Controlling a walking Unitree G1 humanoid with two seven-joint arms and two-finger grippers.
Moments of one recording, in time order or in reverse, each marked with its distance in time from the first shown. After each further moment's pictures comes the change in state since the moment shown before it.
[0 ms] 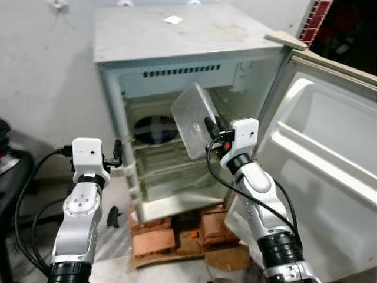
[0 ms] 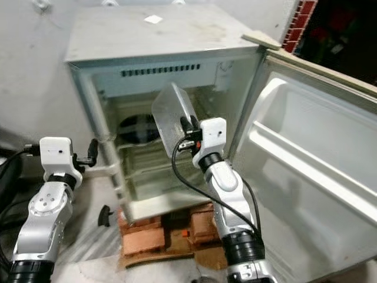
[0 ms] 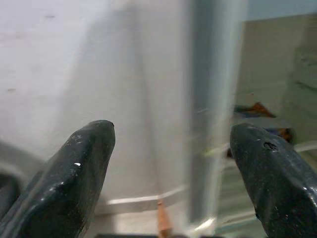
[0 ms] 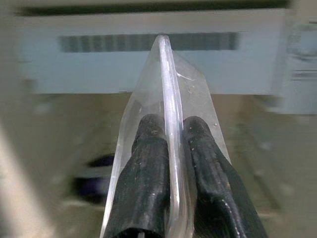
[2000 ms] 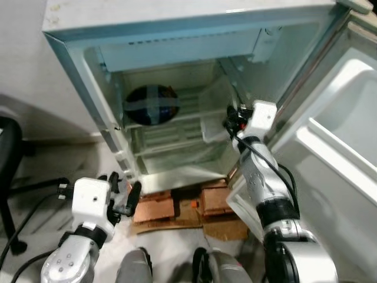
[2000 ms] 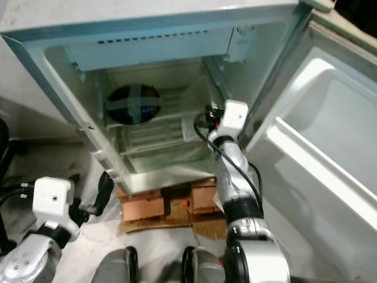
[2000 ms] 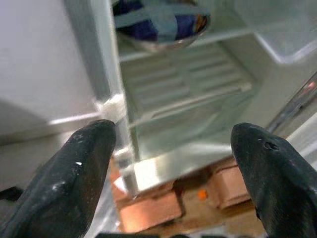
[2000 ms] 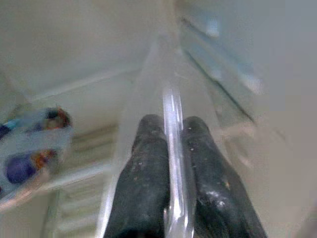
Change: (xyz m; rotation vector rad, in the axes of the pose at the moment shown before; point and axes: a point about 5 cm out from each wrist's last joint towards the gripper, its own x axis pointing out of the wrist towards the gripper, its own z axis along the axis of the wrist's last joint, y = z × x) left arm -0.104 -0.016 0.012 -0.044 0.124 -0.268; right arm 0.022 -0.043 -0.017 0.207 0.058 -0.279
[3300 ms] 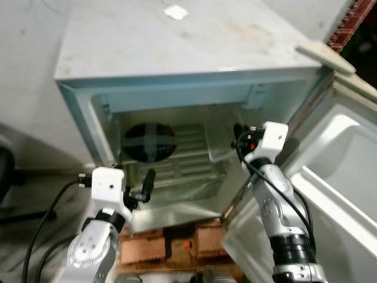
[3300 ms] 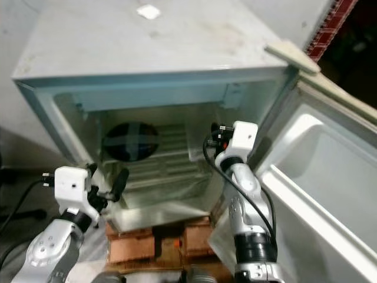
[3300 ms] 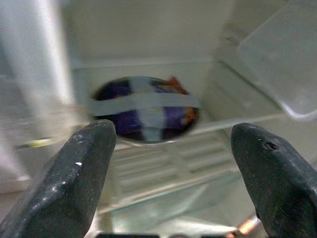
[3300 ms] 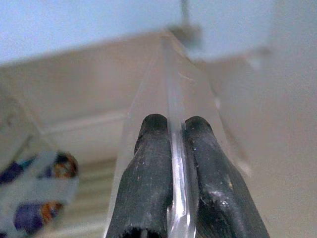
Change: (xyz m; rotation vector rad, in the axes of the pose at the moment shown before) left arm 0.027 -0.013 -0.001 -0.060 -0.066 -0.003; right arm -0.036 0.001 0.003 -0.004 0.050 0.016
